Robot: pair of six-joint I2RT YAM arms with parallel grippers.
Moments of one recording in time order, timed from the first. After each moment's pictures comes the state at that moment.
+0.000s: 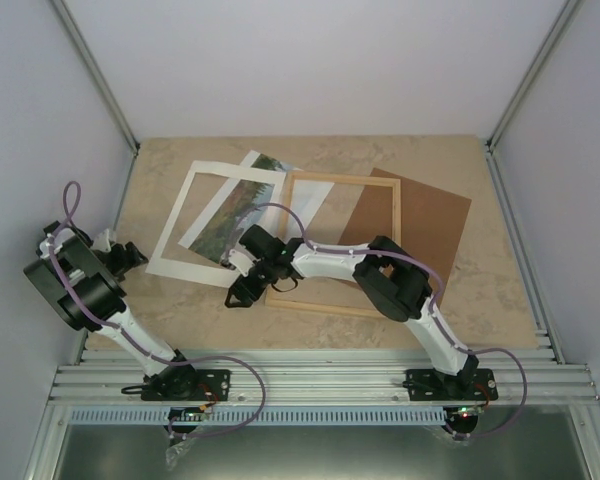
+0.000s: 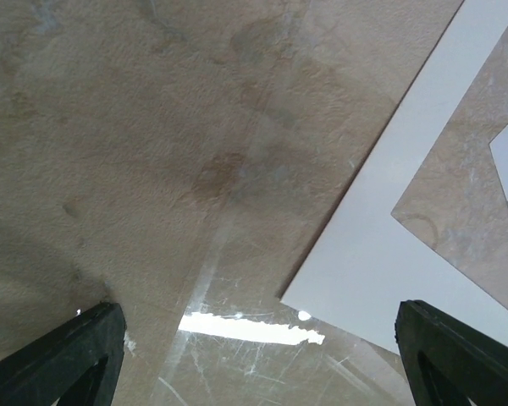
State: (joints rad) left arm 0.77 1.84 1.17 -0.83 0.45 0.31; right arm 1.04 2.26 1.59 -0.27 -0.56 0.11
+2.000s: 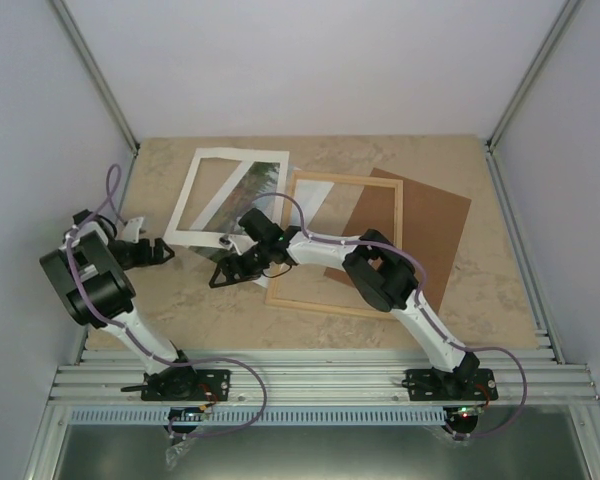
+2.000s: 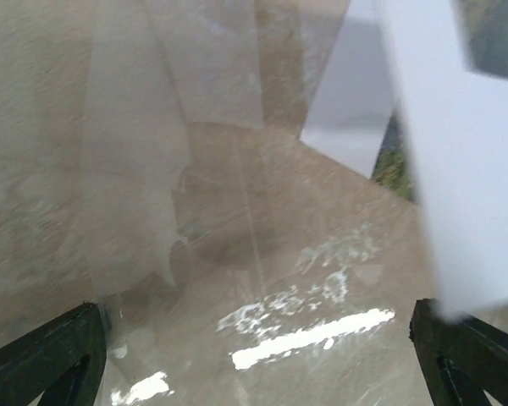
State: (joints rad) left arm 0.62 1.83 1.09 -0.74 0.55 0.58; right arm 0.97 2.43 1.81 -0.22 -0.77 0.57
